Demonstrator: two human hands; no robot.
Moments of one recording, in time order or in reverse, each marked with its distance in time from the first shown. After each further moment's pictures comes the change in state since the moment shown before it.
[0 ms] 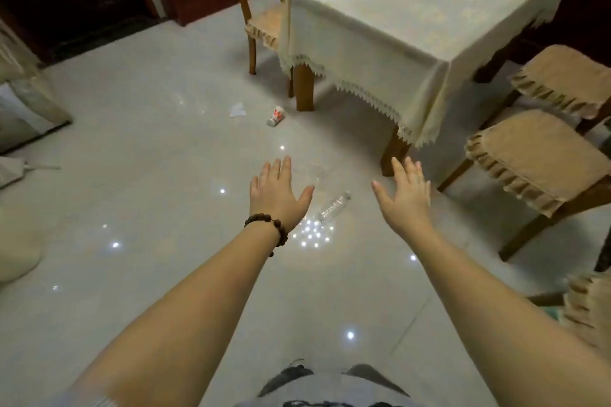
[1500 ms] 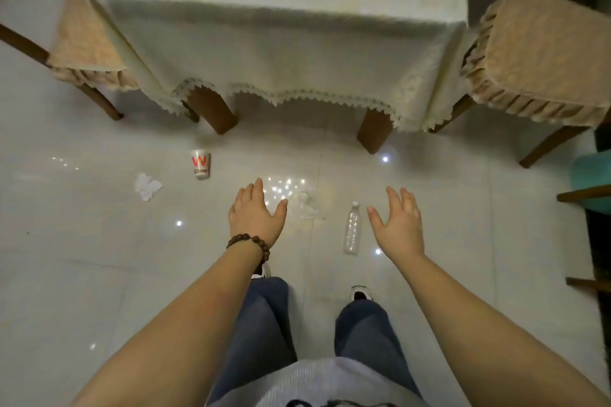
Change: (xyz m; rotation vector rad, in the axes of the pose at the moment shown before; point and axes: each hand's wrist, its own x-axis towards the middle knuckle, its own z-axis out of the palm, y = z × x) left_hand 0.596 -0.057 0.103 0.103 -0.462 0.288; right_hand 0.399 -0.045 0.223 0.121 0.053 0.805
